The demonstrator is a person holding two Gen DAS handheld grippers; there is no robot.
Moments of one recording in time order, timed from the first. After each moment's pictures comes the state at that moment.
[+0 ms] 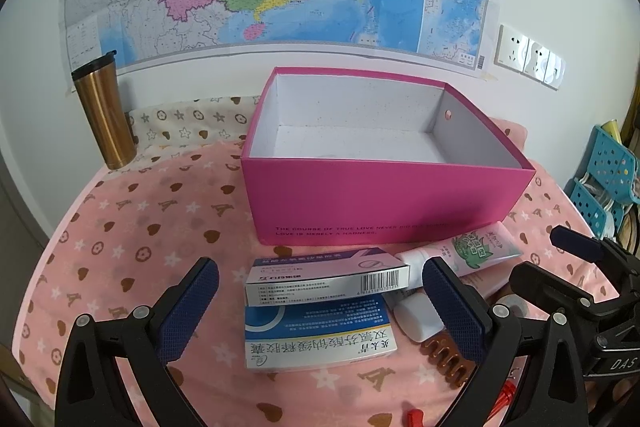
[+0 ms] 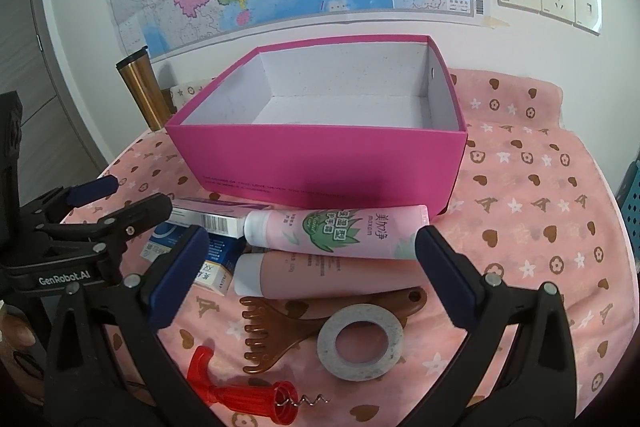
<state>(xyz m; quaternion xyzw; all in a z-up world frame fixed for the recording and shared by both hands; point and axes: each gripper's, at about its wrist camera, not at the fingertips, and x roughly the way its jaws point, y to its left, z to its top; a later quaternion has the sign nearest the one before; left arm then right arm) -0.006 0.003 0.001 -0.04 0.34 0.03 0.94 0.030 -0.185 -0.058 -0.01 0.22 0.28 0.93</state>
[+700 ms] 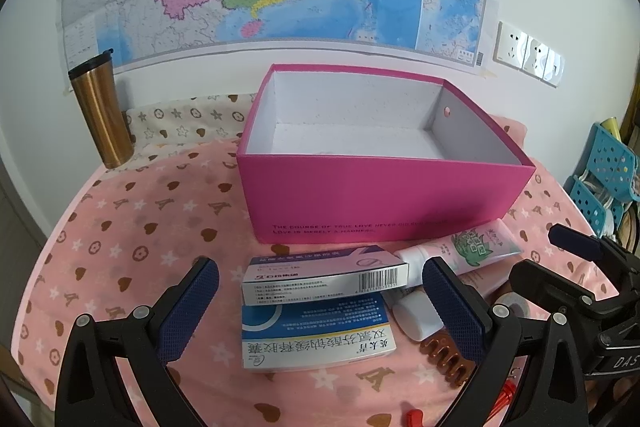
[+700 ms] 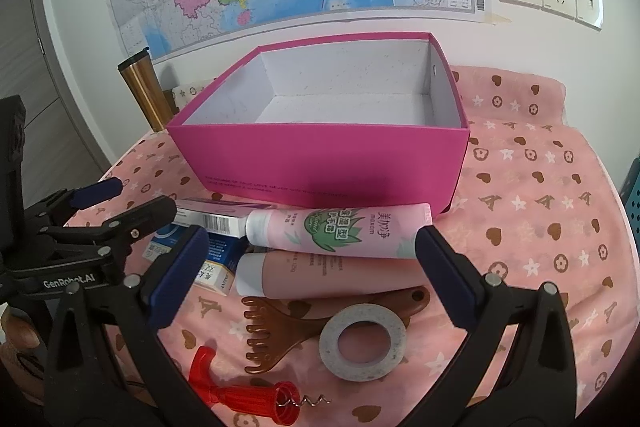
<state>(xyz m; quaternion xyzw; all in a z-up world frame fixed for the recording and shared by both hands) -0.003 0.000 -0.003 -0.04 0.34 0.02 0.94 0.031 -0.184 -0.060 -0.01 0.22 0.28 0.93</state>
